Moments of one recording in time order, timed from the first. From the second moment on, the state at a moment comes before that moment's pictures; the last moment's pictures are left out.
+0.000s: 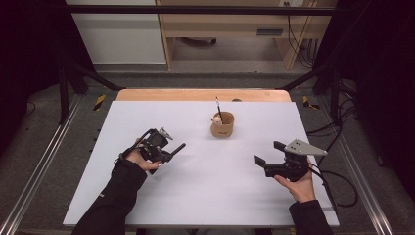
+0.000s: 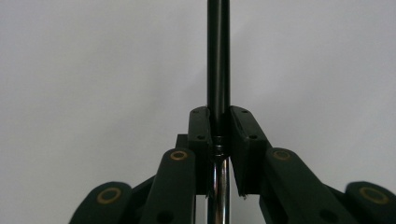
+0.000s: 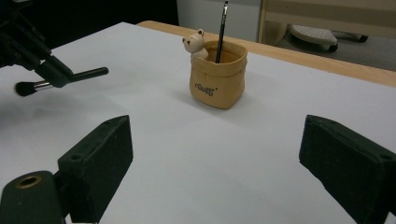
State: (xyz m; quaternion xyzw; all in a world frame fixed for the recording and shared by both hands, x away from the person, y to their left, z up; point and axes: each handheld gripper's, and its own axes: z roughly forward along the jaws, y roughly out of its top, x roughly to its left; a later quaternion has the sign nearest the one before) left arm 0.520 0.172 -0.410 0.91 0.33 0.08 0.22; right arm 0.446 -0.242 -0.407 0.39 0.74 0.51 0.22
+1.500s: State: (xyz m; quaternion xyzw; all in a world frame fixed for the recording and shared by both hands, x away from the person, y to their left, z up) left arm 0.492 0.105 -0.376 0.95 0.18 0.05 0.26; right arm 0.451 -0.185 -0.372 0.28 0.83 0.43 0.22
